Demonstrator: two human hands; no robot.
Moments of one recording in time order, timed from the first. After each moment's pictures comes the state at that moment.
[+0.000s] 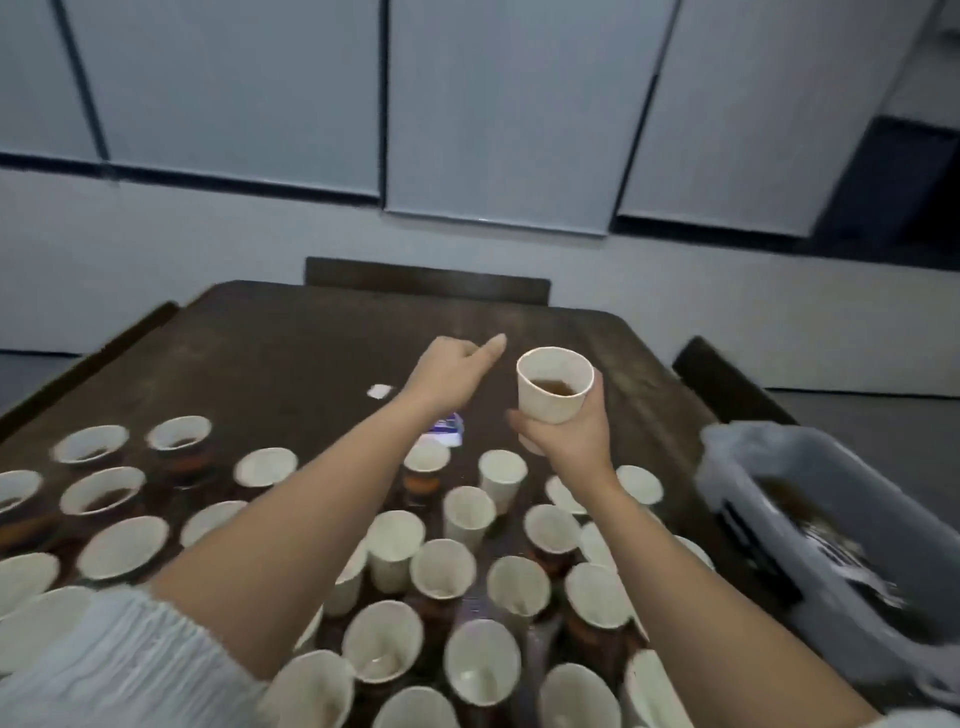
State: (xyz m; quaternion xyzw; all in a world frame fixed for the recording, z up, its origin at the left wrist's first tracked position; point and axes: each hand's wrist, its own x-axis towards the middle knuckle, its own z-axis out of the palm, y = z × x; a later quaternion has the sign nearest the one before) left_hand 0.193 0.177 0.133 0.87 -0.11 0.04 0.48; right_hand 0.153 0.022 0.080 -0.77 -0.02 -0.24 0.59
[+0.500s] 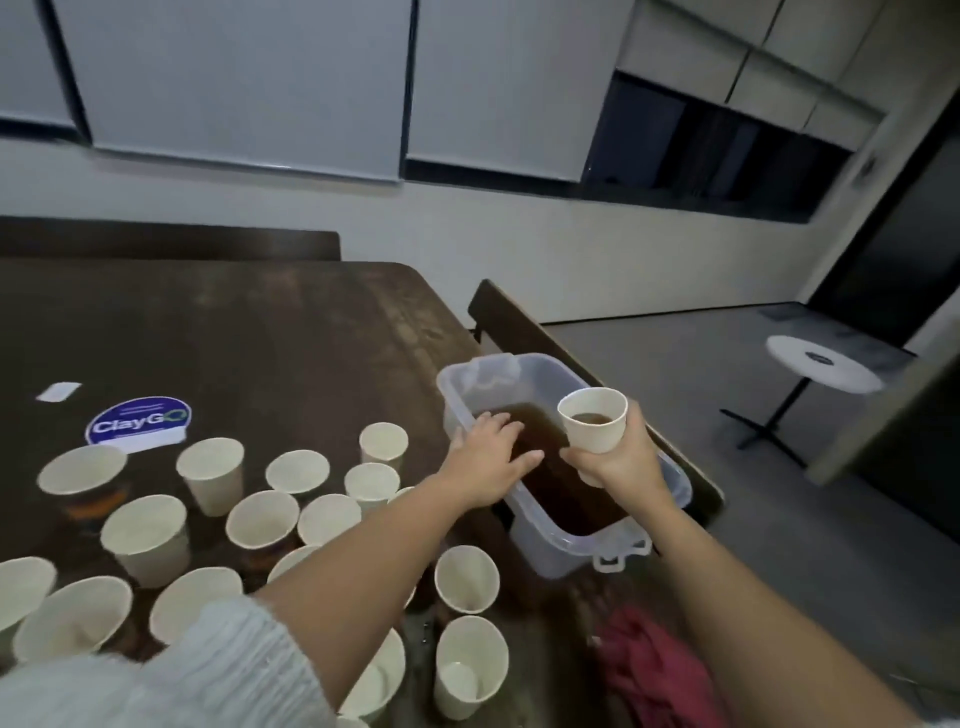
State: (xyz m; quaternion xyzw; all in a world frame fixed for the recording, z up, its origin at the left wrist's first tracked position) left_hand 0.128 -0.187 0.029 0.89 -0.38 -0.08 0.23; right_hand 0.026 -0.339 0.051 -0.85 0.21 -0.25 0.42
